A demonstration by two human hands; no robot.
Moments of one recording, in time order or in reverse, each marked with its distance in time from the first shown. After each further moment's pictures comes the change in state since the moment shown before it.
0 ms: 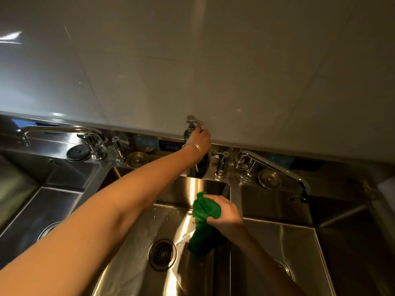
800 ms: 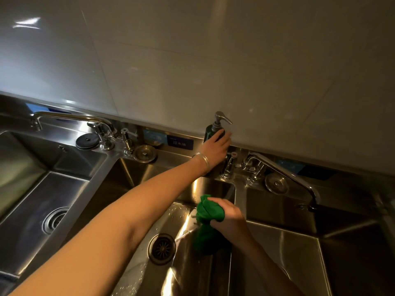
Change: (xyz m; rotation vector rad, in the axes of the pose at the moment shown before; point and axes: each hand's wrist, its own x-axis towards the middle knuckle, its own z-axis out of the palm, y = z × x) left_hand -0.006 0.032 0.013 -0.049 0.370 0.064; right_hand -0.007 0.003 0.004 -0.001 0.003 -0.016
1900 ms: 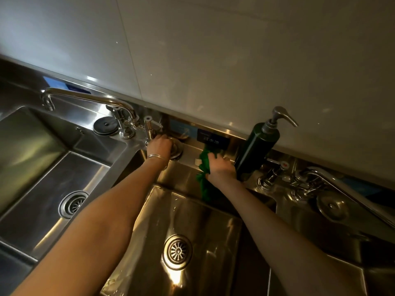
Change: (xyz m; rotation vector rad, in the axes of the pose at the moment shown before) left_hand -0.123 -0.085 0.204 -0.649 -0.321 -0.913; right_hand 0.204 -0.069 0.071 -0.742 -0.210 -0.003
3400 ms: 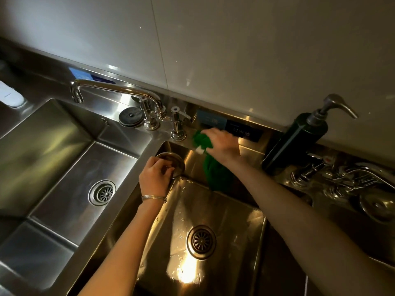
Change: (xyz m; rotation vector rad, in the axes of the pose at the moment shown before) left_hand -0.123 -0.049 -0.003 -0.517 0.314 -0.284; right_hand 0.055 -0.057 0.004 0.091 0.211 -0.289
